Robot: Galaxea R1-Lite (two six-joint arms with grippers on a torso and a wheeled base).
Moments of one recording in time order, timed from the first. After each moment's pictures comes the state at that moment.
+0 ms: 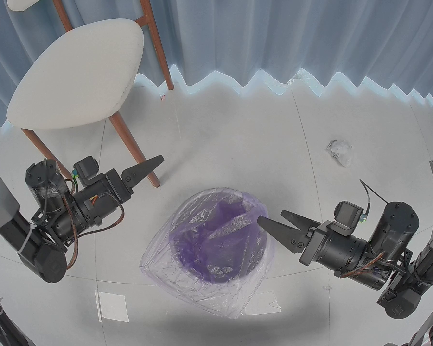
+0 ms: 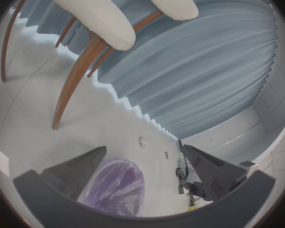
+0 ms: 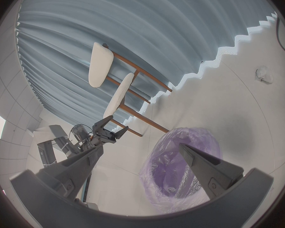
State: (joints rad) left arm -0.25 1.89 -0.52 -1.48 -0.49 -0.74; right arm 0.68 1.87 -0.30 -1.55 0.18 0.55
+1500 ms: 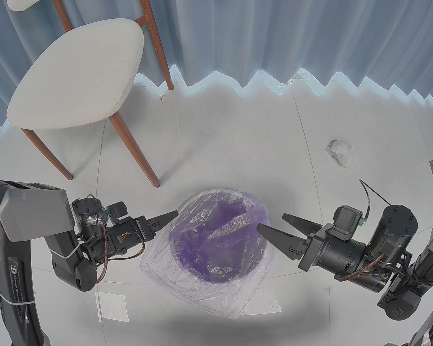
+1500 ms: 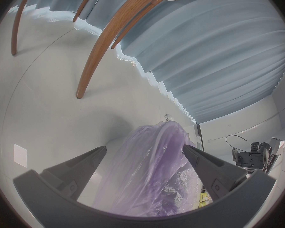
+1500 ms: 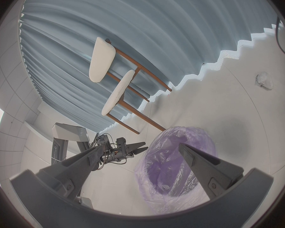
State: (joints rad) left arm -0.22 2.30 -0.57 -1.55 -0.50 -0.59; right arm 0.68 1.87 -0.29 -1.55 0.18 0.49
